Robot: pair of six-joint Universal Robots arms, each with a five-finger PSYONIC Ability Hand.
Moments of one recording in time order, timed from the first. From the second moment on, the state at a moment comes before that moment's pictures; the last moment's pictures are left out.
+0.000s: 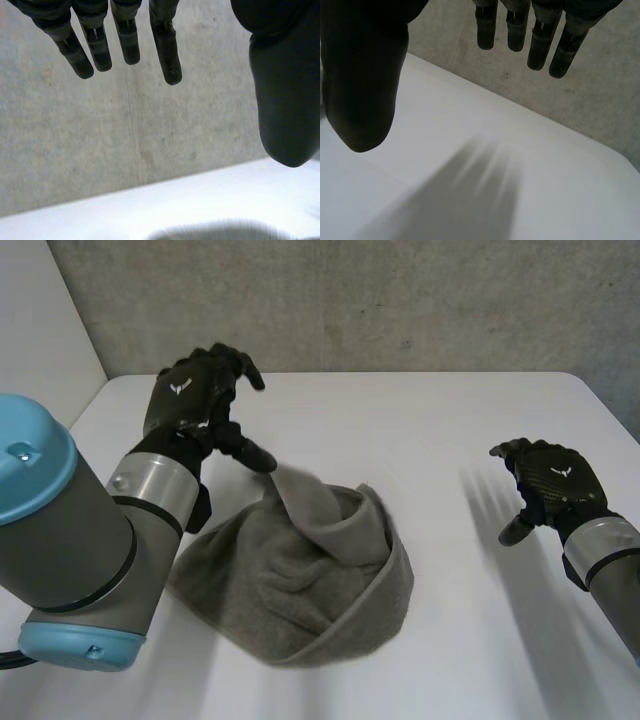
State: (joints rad) left arm 4.12 -1.79 -1.57 3.43 -1.72 2.95; right arm 1.70 -1.33 1.90 -0.39 1.35 2.97; left_hand 0.71 0.32 0.32 0.33 0.29; right_hand 0.24 0.25 0.24 0.25 0.06
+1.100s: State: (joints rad) left arm 4.22 -1.63 -1.29 2.91 -1.71 3.04; right arm 1.90 -1.54 1.43 0.04 1.49 3.03; left_hand 0.71 0.28 0.27 0.29 0.24; right_hand 0.23 0.25 0.24 0.25 0.06
